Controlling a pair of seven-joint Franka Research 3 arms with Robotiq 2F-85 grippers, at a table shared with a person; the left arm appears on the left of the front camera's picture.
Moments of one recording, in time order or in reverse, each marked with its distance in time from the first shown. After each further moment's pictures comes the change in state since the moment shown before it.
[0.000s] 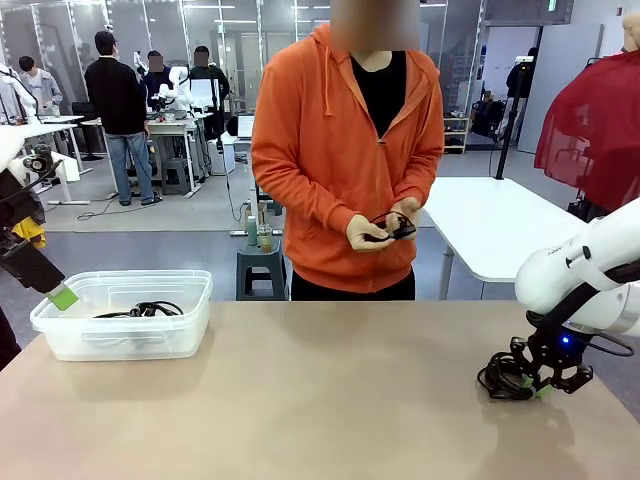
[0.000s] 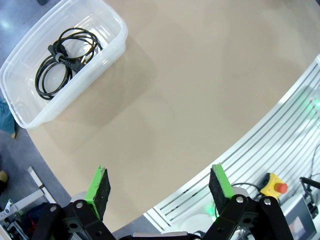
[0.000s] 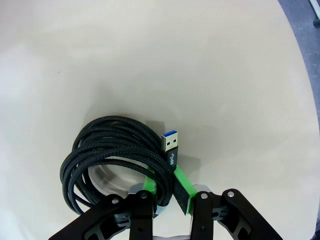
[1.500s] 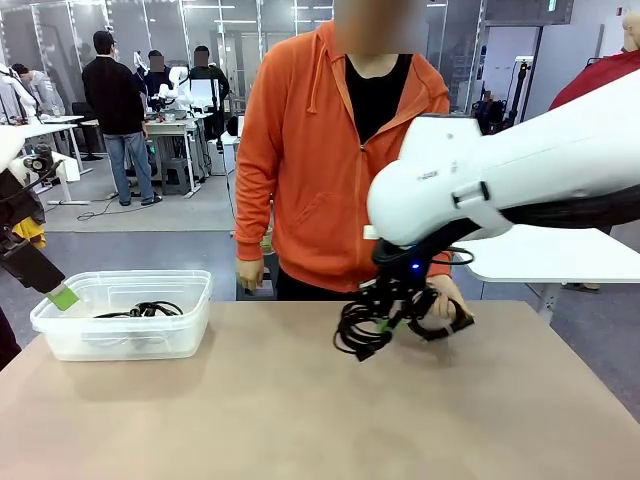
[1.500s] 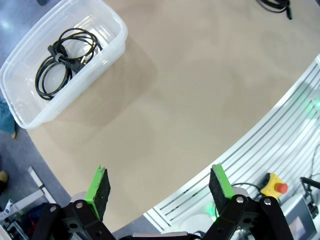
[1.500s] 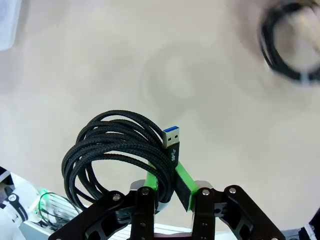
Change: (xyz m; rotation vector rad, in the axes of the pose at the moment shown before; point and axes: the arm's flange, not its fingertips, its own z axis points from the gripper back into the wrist) left arm 0.000 0.000 0.000 0.001 0.000 -0.001; right arm -0.172 0.267 0.111 0.020 0.021 0.679
